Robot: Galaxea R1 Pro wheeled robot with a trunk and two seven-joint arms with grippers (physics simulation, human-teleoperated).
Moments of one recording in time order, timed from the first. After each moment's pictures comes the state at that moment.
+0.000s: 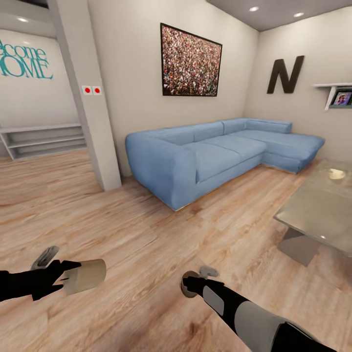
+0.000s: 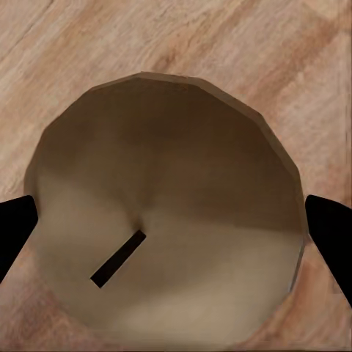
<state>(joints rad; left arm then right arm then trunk) -0.22 0.55 0.16 -1.49 1.84 0.99 0.68 -0.76 0.13 0.85 -0.23 -1.07 0.12 -0.12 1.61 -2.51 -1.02</state>
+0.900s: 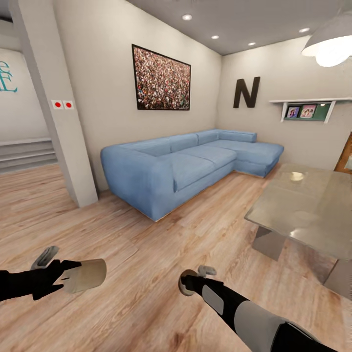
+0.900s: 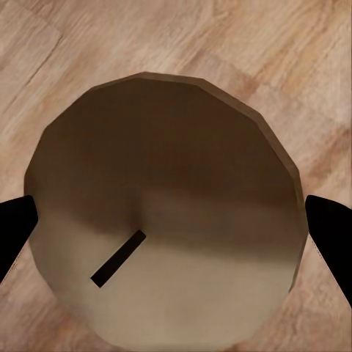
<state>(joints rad) -0.22 0.55 0.16 -1.49 1.84 0.99 0.69 -0.76 0.13 0.85 -0.24 -1.07 0.12 -0.10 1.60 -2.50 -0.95</state>
